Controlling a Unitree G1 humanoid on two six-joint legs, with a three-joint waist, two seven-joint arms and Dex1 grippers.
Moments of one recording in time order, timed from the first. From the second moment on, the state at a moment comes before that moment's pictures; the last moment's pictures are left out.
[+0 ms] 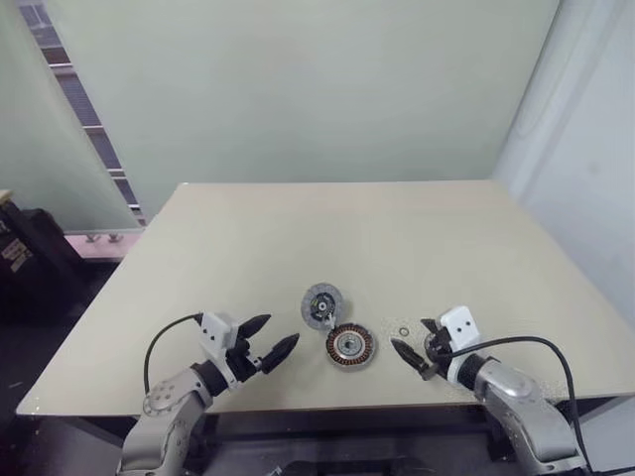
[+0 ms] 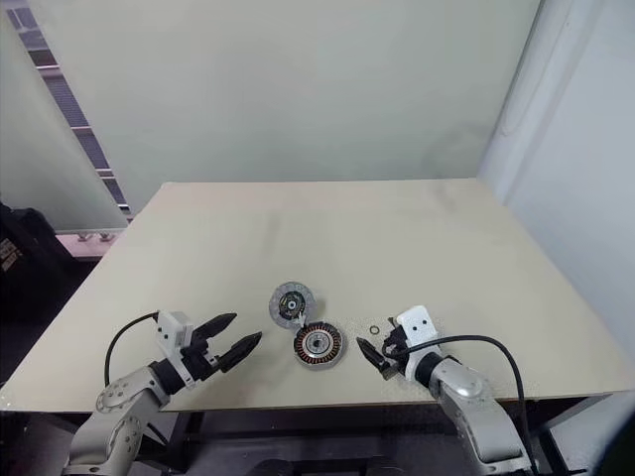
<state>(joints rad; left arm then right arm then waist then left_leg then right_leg) 0.10 0.39 0.10 -0.06 -0.44 0.18 -0.79 0.05 -0.35 0.09 -0.22 0.20 0.43 0.52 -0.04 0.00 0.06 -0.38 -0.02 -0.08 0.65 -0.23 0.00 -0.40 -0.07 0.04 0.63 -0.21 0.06</state>
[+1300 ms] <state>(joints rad) 0.03 0.41 -0.02 -0.05 -0.42 0.24 -0.86 -0.25 -0.36 0.16 0.01 0.14 0.78 0.45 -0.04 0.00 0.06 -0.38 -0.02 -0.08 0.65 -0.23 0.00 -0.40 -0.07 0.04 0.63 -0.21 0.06</state>
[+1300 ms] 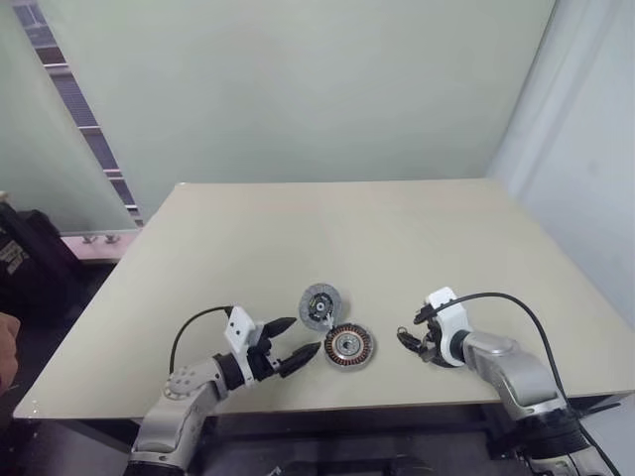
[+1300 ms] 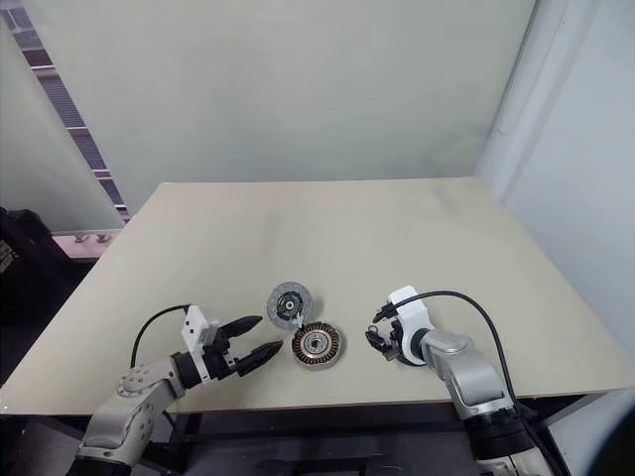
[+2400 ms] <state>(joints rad) 0.03 0.39 -0.06 -0.05 -0.39 0.23 -0.86 -0.37 -0.29 0.21 0.23 0.07 0.74 0.45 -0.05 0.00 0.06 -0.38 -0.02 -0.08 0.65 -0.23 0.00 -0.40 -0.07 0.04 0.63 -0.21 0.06</state>
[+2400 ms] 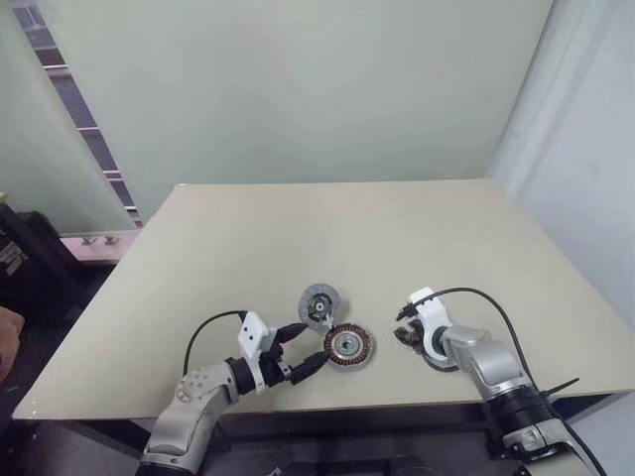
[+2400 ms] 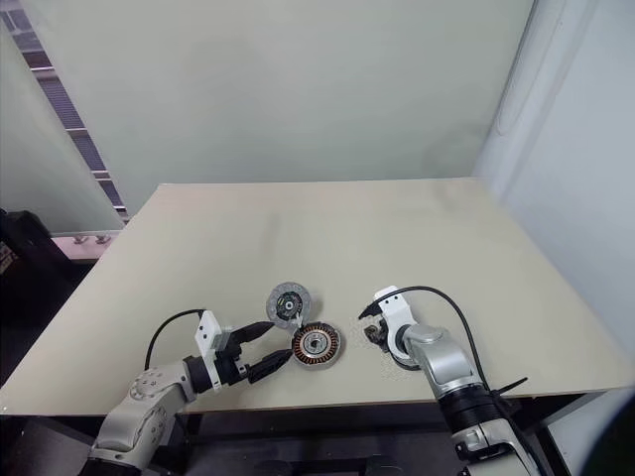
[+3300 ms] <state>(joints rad) -0.01 0.44 -0.02 0.04 -0.39 0.20 -0.89 -0.35 -0.21 0.22 -0.04 0.10 0.79 0.44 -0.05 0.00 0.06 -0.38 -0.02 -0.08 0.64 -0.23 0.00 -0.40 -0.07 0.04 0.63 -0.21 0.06</state>
